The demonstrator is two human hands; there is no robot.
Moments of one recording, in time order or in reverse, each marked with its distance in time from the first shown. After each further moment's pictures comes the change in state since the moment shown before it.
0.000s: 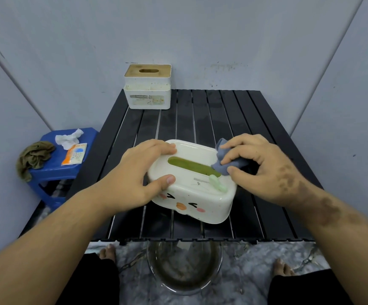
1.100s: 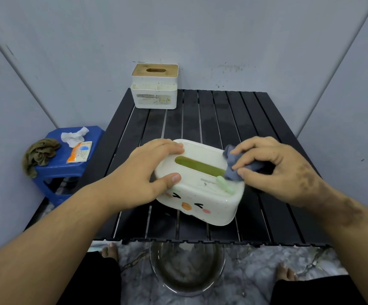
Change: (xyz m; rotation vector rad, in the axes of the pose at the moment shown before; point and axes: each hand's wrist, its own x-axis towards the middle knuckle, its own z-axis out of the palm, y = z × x) left_hand 0.003 -0.005 -0.003 0.002 -0.062 -0.031; right_hand -0.001 0.000 -0.011 0.070 -0.057 0.006
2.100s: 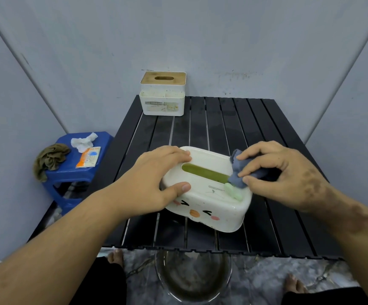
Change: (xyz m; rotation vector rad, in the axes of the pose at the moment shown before) left_hand 0.000 0.008 -0.007 0.068 0.018 -0.004; right_hand 0.011 -0.001 0.001 -0.042 -0.017 -0.029
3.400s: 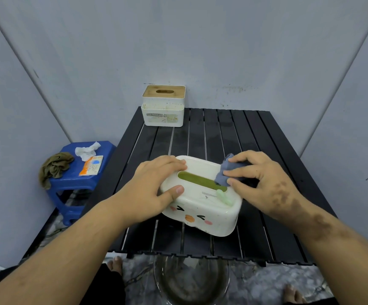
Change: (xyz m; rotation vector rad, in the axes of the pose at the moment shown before) left_hand -0.002 -0.005 0.007 -0.025 0.080 0.001; right_hand 0.002 0.007 0.019 -0.091 0.107 0.003
